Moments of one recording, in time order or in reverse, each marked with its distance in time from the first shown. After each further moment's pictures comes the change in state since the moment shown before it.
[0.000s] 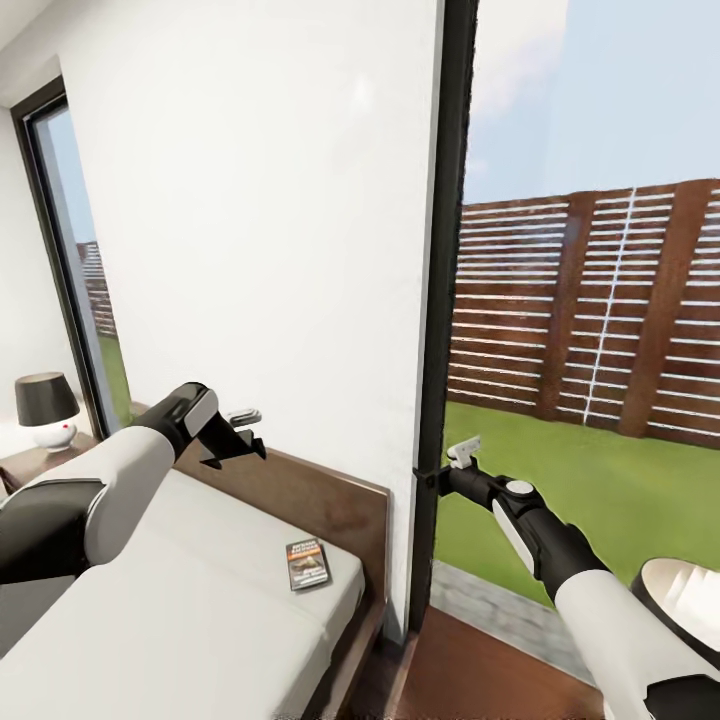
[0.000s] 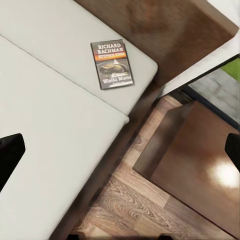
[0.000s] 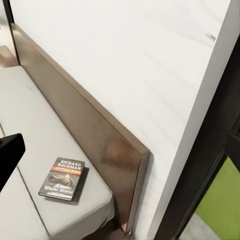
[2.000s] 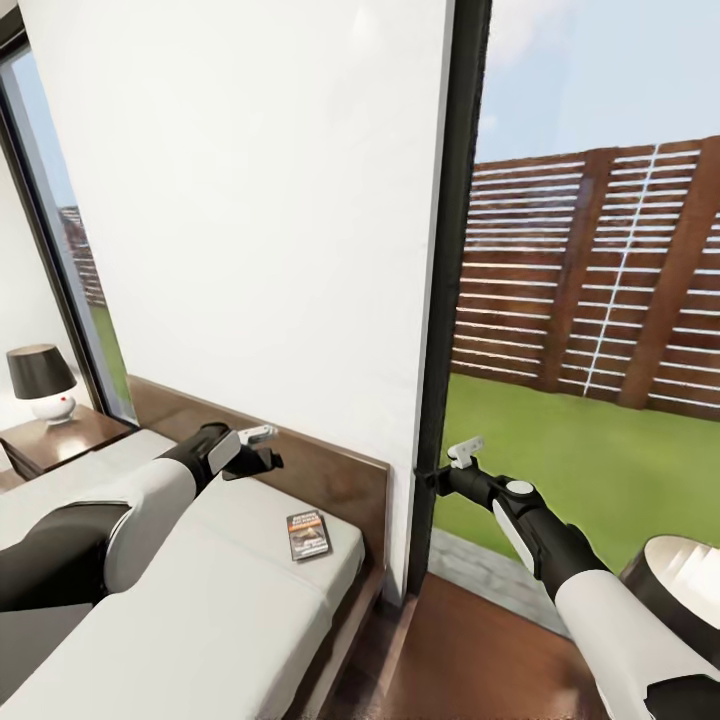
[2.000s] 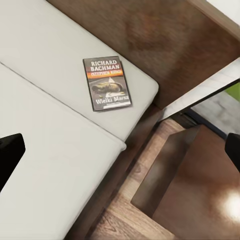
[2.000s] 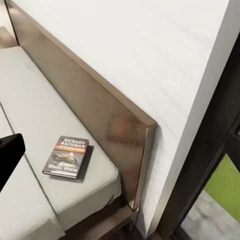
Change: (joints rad) left arm 0.081 -0.062 -0.002 0.119 -0.003 -0.423 -0.014; right arm 0.000 0.000 -0.001 0.000 0.001 0.000 -0.002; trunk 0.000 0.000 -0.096
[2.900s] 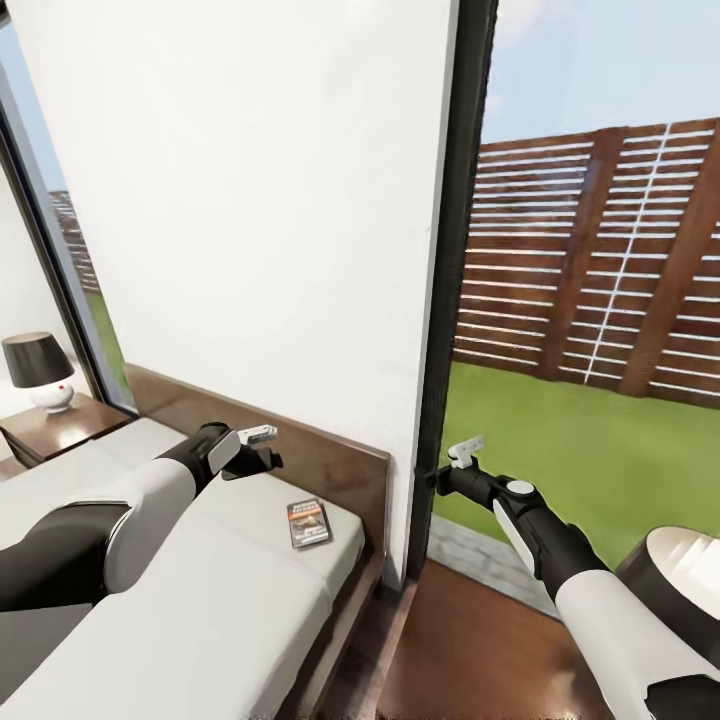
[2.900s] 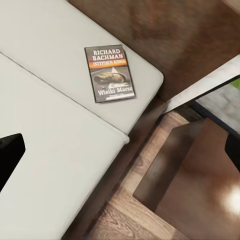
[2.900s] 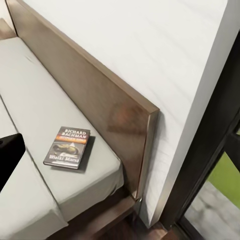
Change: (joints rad) left arm 0.000 0.001 0.000 -0.002 -0.001 0.000 0.002; right arm 0.000 -0.001 -0.001 0.000 0.000 0.000 0.000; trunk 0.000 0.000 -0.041
